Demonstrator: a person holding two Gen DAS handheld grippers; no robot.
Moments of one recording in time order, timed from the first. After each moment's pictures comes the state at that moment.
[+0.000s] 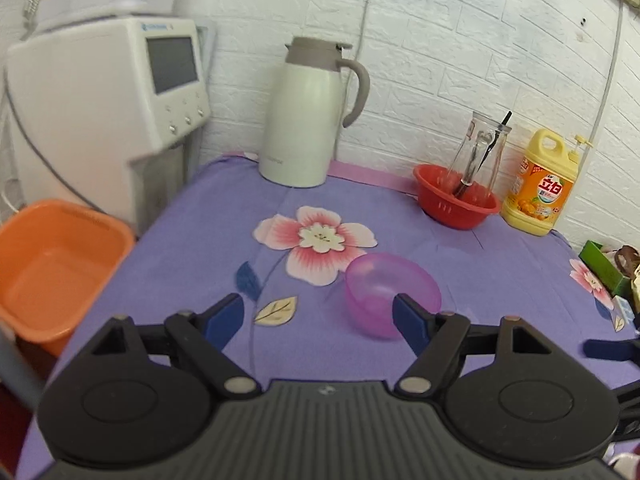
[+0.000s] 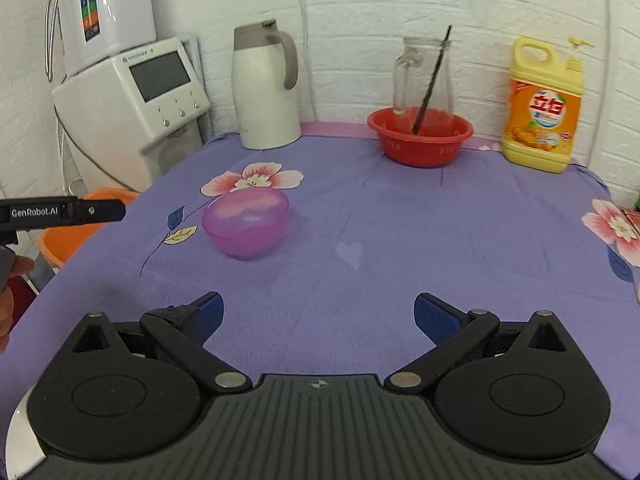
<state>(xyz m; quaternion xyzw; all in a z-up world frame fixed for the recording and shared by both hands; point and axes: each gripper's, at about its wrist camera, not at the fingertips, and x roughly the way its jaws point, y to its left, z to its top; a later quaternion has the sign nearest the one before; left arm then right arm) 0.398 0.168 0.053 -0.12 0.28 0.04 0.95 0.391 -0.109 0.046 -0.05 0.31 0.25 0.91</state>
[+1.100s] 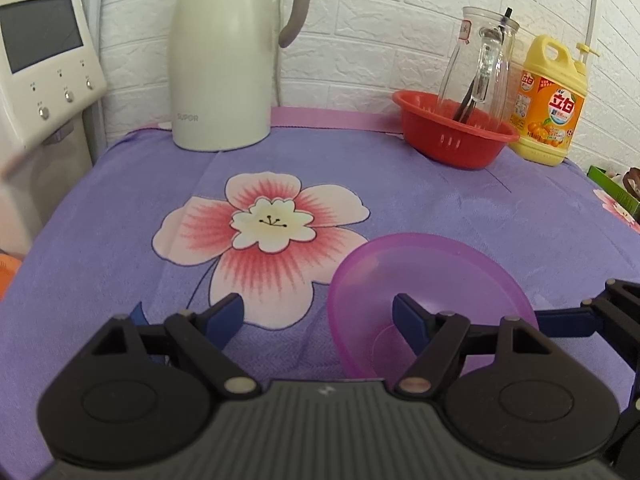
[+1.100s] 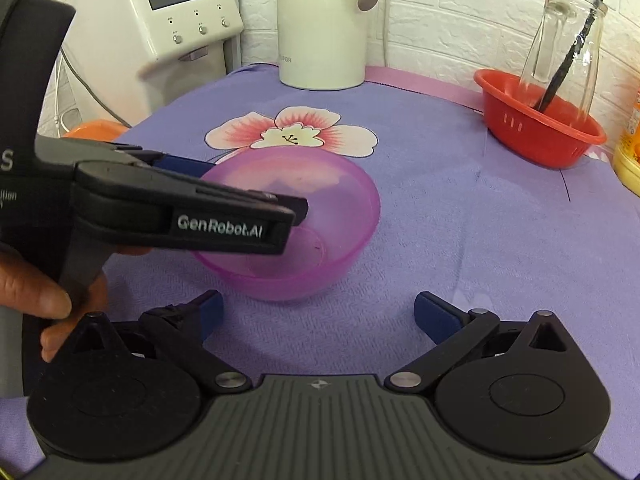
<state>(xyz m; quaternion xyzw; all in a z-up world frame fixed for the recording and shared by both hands) 0.536 0.158 -0.031 -0.03 0.32 -0.03 0.95 0.493 0.003 -0.024 -0.12 0.35 0.29 0.88</state>
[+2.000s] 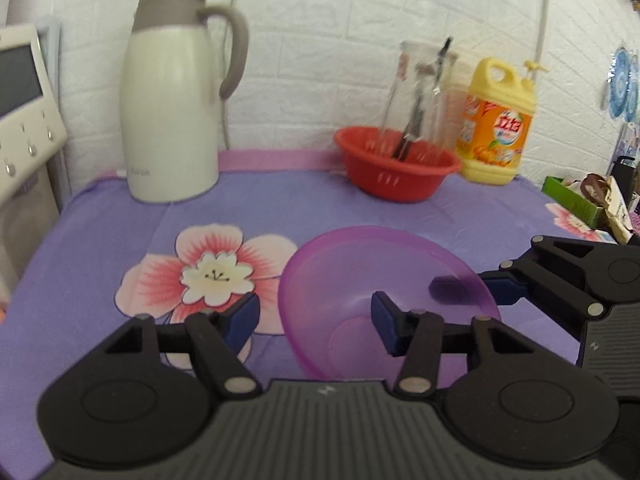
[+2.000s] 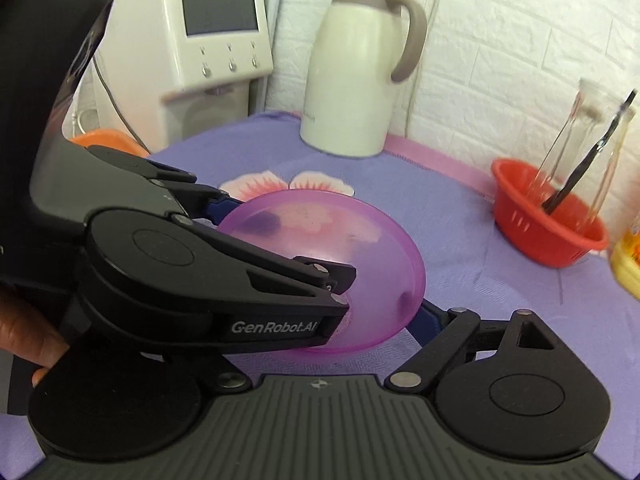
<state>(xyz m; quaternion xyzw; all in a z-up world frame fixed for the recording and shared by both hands) 0.521 0.131 0.012 -0.02 0.28 -0.09 0.96 0.492 0.015 0.009 -0.18 0.26 0.32 0.89</state>
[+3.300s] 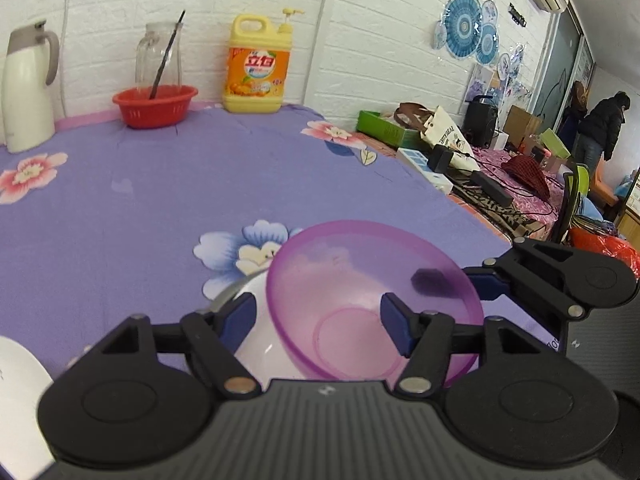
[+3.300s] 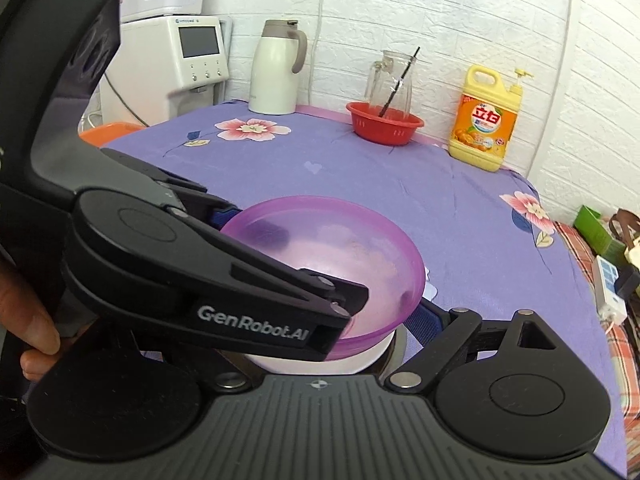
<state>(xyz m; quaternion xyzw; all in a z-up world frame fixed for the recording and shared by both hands) 0.272 -0.095 0.005 -0.02 0.31 -0.24 0.92 0.214 -0.225 0.013 -0.14 0.25 0.23 0.93</state>
